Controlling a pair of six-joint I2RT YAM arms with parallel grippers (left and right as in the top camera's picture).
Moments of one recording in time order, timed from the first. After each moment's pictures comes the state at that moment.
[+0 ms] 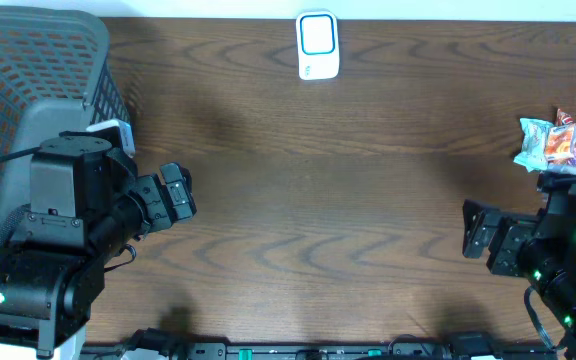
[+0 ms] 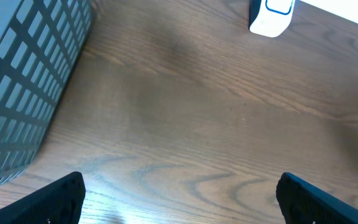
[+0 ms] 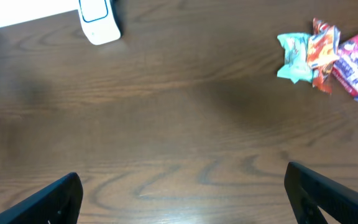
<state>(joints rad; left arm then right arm) -0.16 1.02 1.50 -1.34 0.02 -0.41 0.10 0.81 1.39 -1.32 0.03 0.25</state>
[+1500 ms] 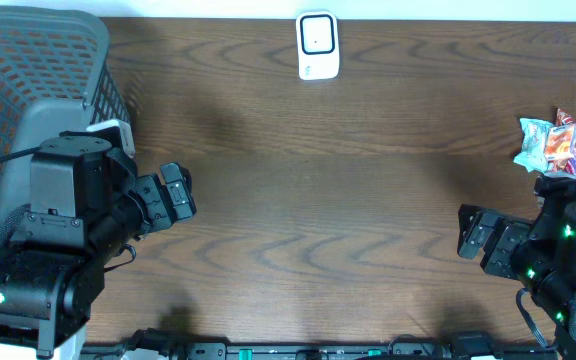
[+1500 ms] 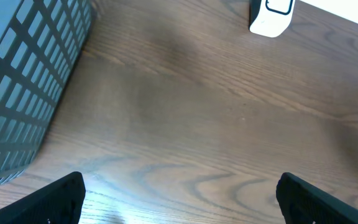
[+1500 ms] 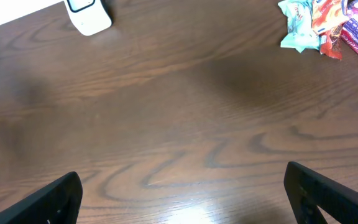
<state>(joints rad) -0.16 1.02 1.50 -1.34 0.02 -0.41 0.10 0.80 1.35 -1.34 0.03 0.36</state>
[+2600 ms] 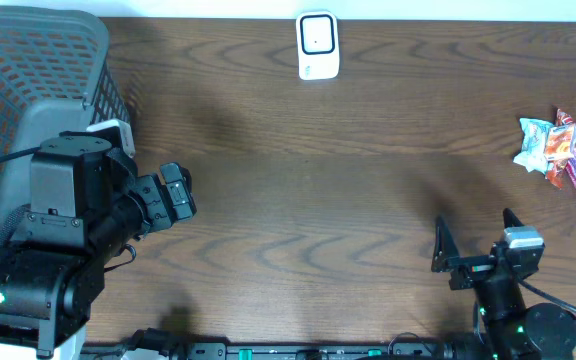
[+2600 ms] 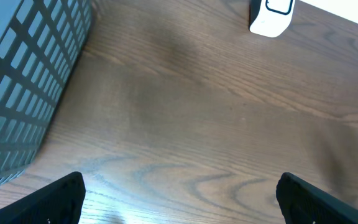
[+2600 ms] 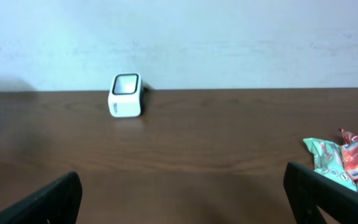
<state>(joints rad) -0.16 1.02 1.50 -1.34 0.02 -0.41 -0.02 0.04 0.42 -0.49 -0.15 0.04</state>
